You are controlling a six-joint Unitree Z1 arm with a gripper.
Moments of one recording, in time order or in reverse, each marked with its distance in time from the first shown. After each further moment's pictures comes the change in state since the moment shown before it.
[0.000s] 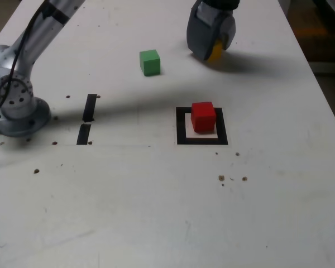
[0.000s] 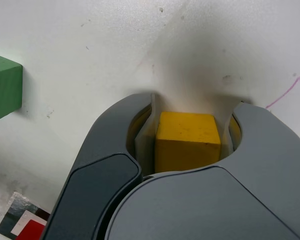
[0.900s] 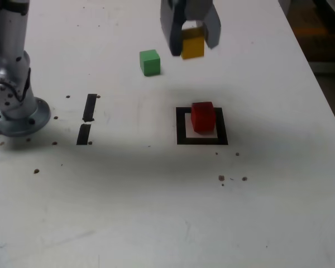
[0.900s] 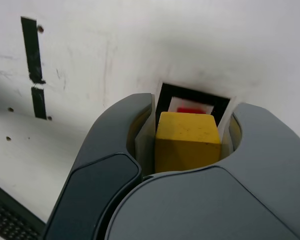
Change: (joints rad) arm -0.397 -0.504 0.403 0.052 -0.044 0.048
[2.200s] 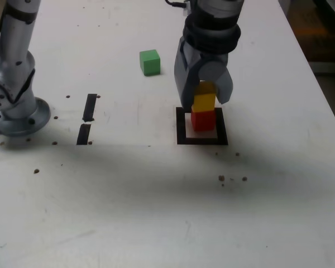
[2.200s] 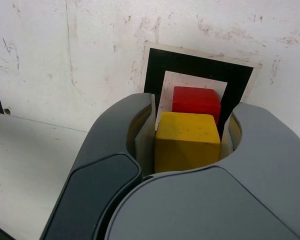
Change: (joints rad) arm -0.173 0.112 0.136 -0.211 0.021 -0.128
